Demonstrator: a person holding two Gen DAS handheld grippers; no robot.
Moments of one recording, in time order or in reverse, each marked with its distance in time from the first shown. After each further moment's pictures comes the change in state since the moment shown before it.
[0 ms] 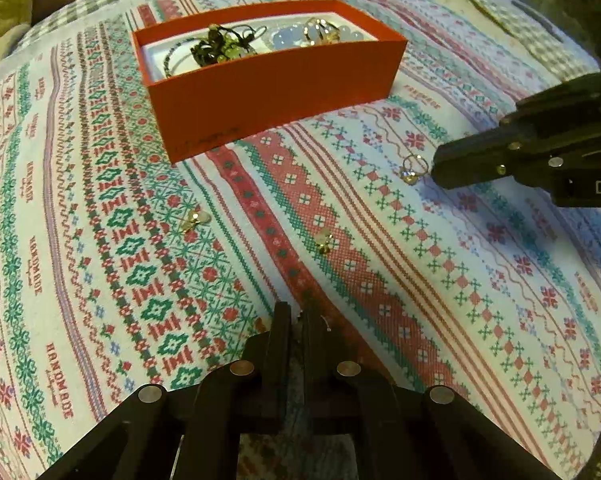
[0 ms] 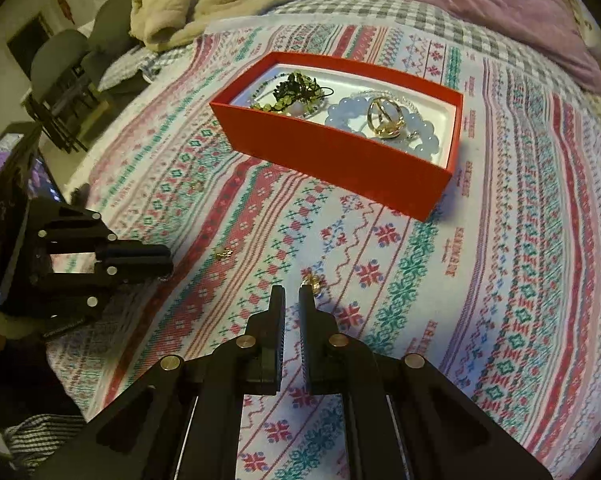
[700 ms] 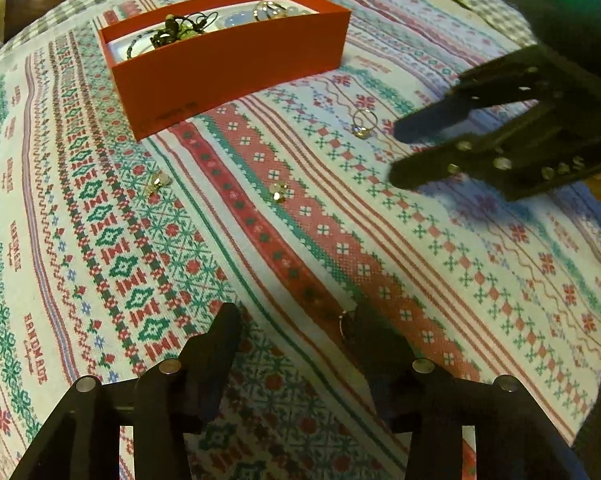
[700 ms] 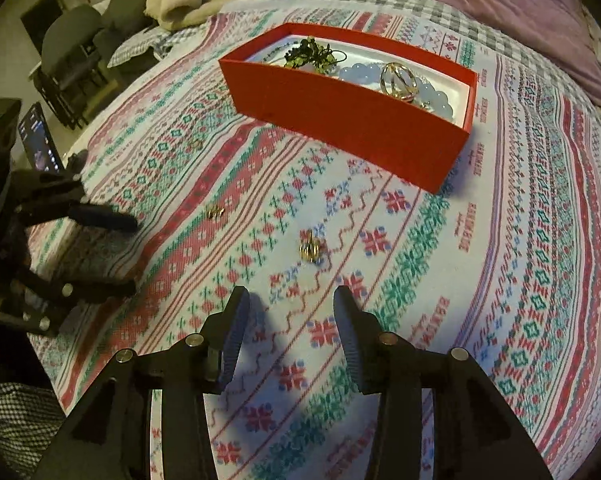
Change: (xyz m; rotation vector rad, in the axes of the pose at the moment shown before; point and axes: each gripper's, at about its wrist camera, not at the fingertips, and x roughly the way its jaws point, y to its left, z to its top) left arm -0.009 -0.015 -0.026 0.093 0.005 -0.056; right arm 0.021 0.002 -0.020 -0.085 0.013 -0.032
